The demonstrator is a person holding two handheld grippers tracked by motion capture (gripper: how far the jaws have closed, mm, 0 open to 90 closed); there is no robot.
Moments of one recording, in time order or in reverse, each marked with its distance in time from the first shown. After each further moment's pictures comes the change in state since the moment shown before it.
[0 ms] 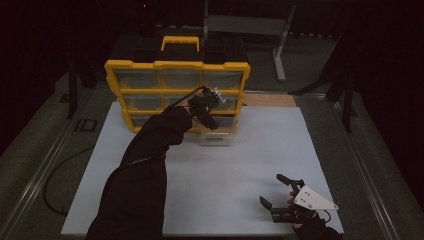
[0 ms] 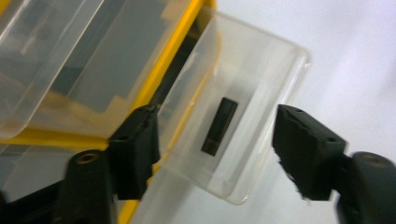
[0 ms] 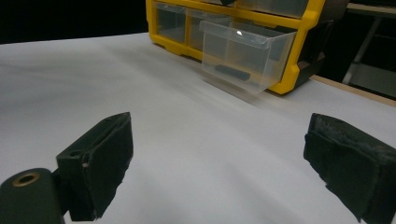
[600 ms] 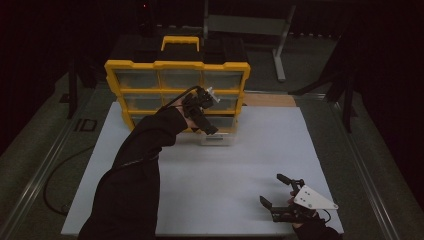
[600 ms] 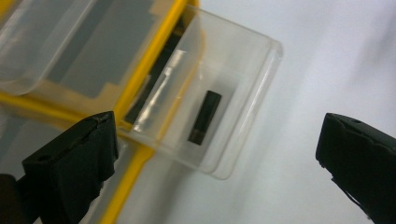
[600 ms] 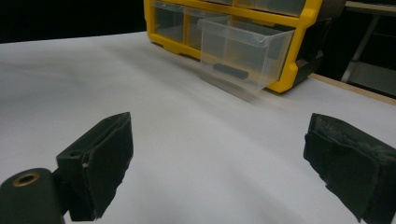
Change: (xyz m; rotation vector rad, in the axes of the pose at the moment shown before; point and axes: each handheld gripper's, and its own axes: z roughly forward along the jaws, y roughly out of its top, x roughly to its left) left arm 0.004 -0.014 -0.016 -0.035 -0.054 -0.015; right arm -0.001 0.000 0.001 0.004 -0.006 0.004
